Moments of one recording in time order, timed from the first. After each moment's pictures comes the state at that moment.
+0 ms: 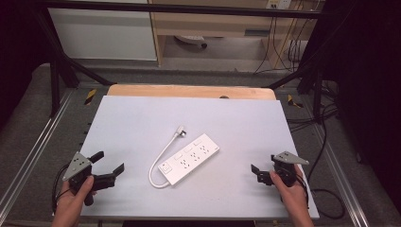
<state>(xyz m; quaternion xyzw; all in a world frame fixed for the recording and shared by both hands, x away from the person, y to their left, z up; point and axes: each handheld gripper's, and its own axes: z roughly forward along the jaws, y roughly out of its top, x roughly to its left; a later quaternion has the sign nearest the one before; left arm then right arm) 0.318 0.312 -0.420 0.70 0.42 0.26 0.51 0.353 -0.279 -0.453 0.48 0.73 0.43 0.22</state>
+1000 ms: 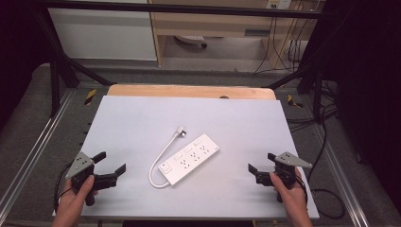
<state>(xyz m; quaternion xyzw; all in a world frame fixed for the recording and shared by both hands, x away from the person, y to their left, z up) 0.320 0.309 -0.422 0.71 0.42 0.25 0.51 0.342 -0.270 -0.439 0.45 0.71 0.49 0.22</state>
